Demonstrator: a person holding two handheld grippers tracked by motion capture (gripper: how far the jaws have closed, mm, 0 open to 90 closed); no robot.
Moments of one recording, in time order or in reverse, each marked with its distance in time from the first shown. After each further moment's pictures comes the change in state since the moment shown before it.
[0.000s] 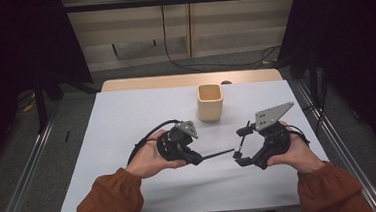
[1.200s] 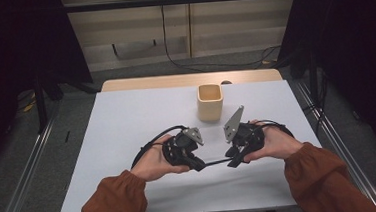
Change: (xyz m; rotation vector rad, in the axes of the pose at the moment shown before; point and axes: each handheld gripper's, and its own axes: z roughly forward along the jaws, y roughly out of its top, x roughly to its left) left arm -0.004 -0.001 0.019 0.049 -0.025 0.014; right arm -0.015 0.023 0.056 0.490 0.159 -0.185
